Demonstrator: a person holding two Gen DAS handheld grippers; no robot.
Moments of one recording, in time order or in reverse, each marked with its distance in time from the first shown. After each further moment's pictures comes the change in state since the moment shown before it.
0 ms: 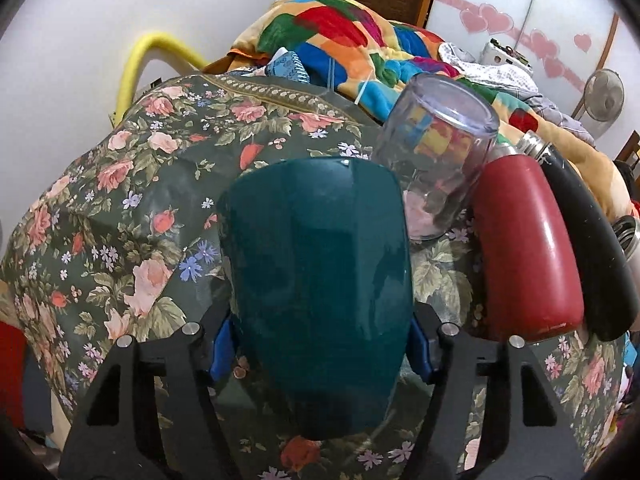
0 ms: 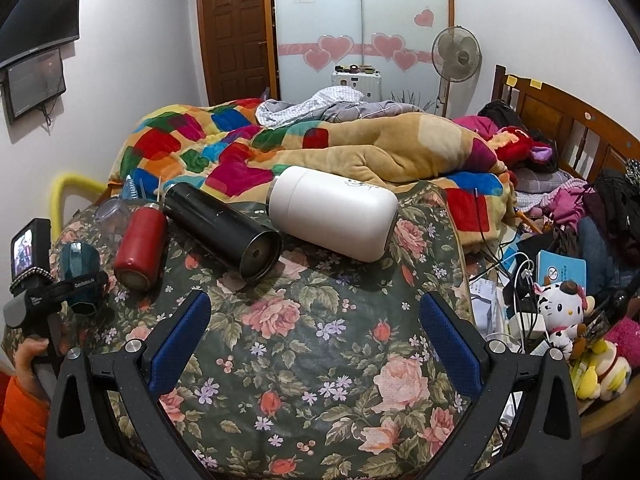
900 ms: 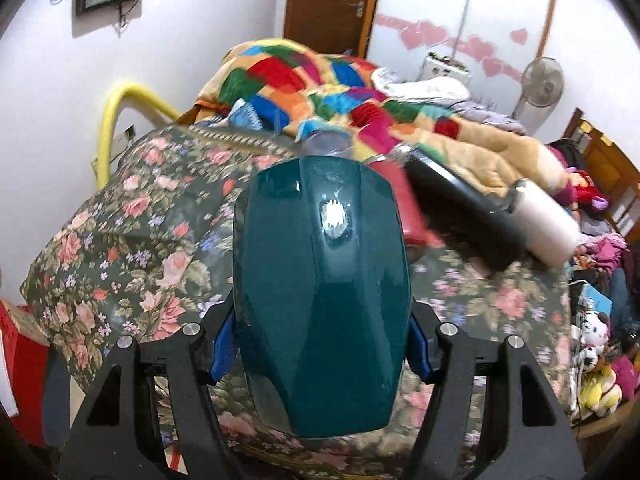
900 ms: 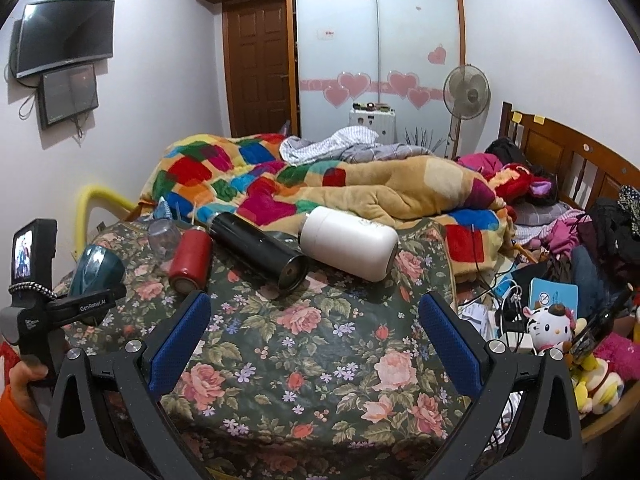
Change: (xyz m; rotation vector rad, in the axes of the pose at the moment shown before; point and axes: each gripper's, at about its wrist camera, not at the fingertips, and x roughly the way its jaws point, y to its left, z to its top) left arm -0.138 -0.023 -0.045 0.135 -0.119 -0.135; right arm -0.077 0.011 -0.008 -0.046 -0.134 0.049
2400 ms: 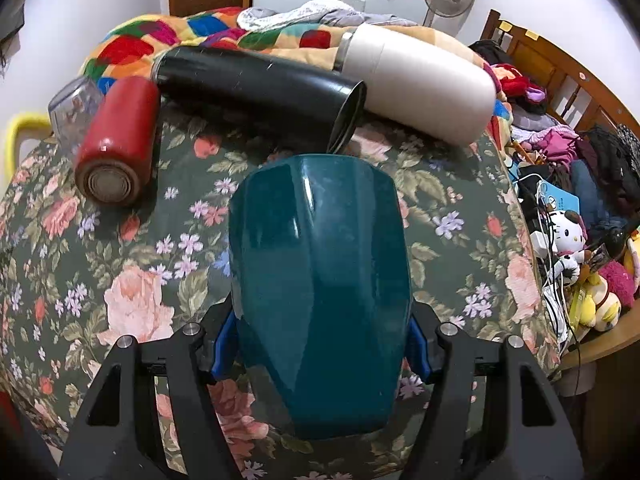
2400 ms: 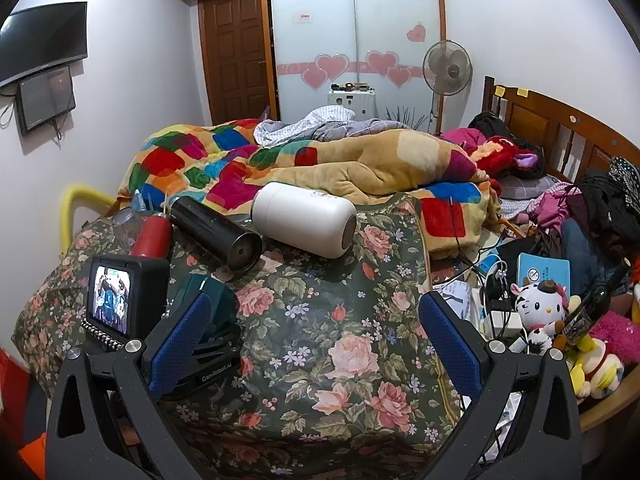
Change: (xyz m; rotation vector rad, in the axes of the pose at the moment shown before) left arm 0.082 -0.172 -0.071 0.260 0.186 -0.203; right arm 0.019 -0.054 -0.018 0.052 0.065 -0.025
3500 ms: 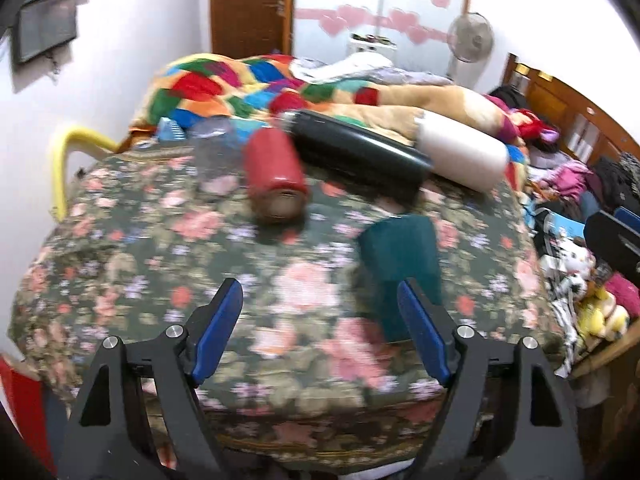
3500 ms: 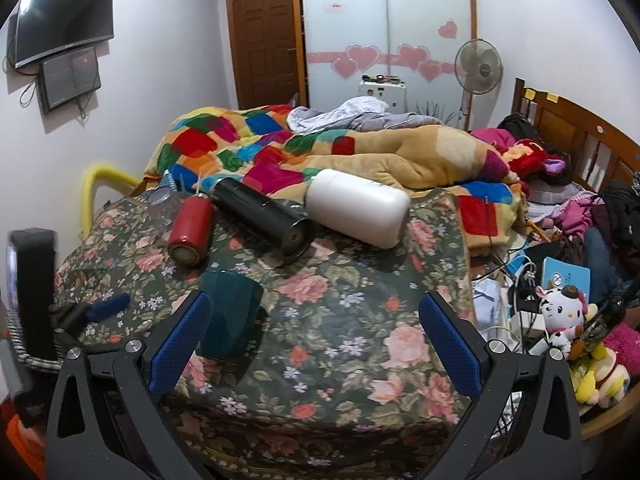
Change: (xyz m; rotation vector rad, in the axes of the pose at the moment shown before) left arm -0.118 0.079 -0.027 -0.034 -0.176 0.121; right arm 0.007 0.051 -0.004 -0.060 0.044 0.075
